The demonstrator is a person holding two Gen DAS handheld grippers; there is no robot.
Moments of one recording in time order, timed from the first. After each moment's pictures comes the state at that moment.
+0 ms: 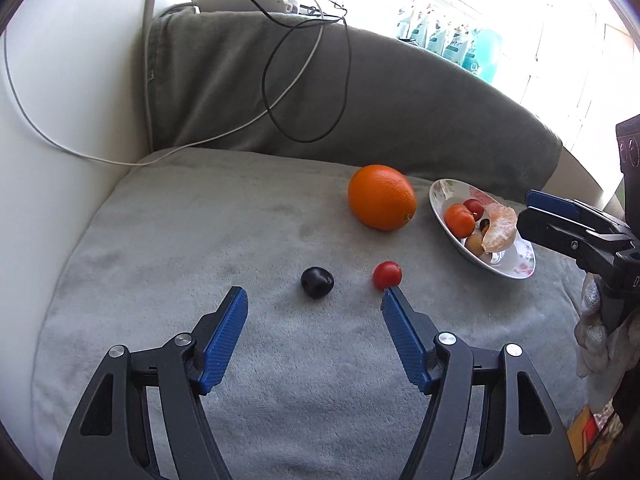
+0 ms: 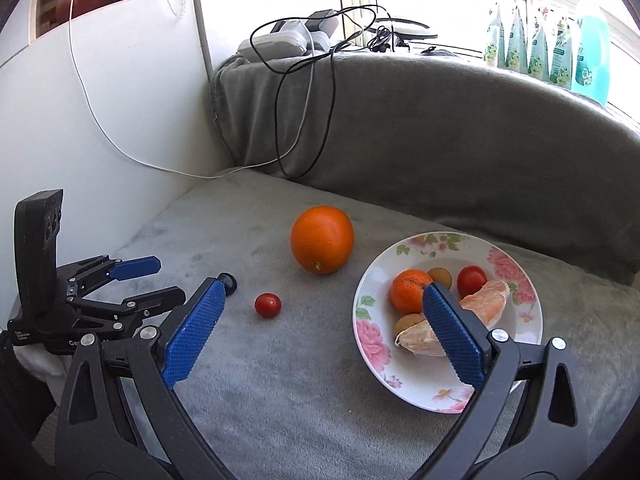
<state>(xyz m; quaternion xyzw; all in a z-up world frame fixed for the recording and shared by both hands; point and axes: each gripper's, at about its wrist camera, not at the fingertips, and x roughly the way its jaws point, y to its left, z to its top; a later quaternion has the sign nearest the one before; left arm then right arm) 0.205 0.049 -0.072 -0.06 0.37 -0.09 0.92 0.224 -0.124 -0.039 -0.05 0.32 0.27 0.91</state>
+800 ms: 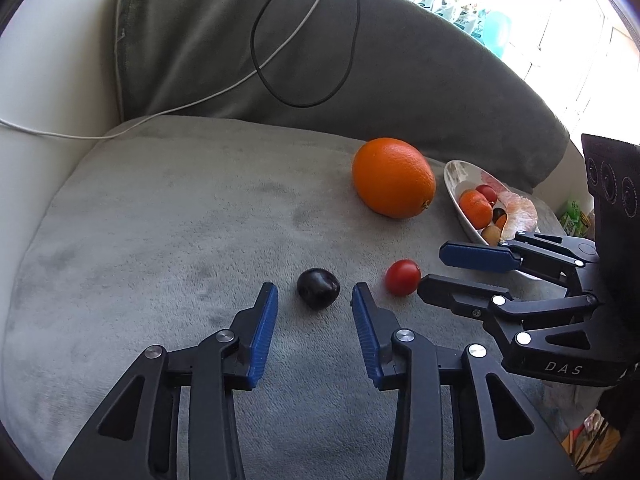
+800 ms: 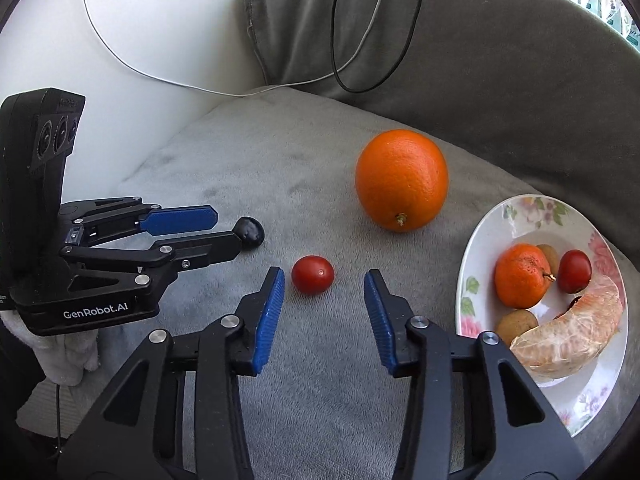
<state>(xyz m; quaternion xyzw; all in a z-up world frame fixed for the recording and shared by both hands) 0.245 0.049 -0.102 -0.07 0.41 -0.12 0.90 0.258 -0.064 -0.101 -0.10 0.41 0.31 0.85</state>
